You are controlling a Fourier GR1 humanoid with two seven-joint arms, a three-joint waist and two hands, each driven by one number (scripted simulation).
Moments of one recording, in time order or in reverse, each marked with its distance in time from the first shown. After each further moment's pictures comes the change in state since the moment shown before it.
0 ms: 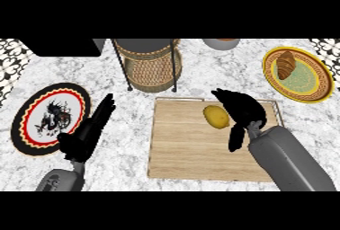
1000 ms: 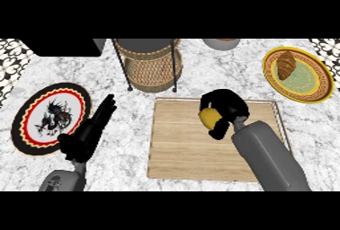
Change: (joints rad) left arm 0.011 -0.053 0.061 -0.004 -0.062 -0.053 0.003; right arm -0.051 0.168 -0.132 0.252 0.166 -0.180 -0.316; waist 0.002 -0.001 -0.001
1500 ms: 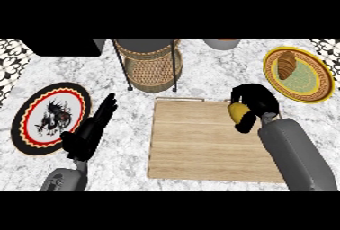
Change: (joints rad) left arm -0.012 -0.018 0.015 0.007 -0.024 -0.002 0.009; right arm 0.022 -0.118 -0.117 0.045 0.077 -0.070 0.005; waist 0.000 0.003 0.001
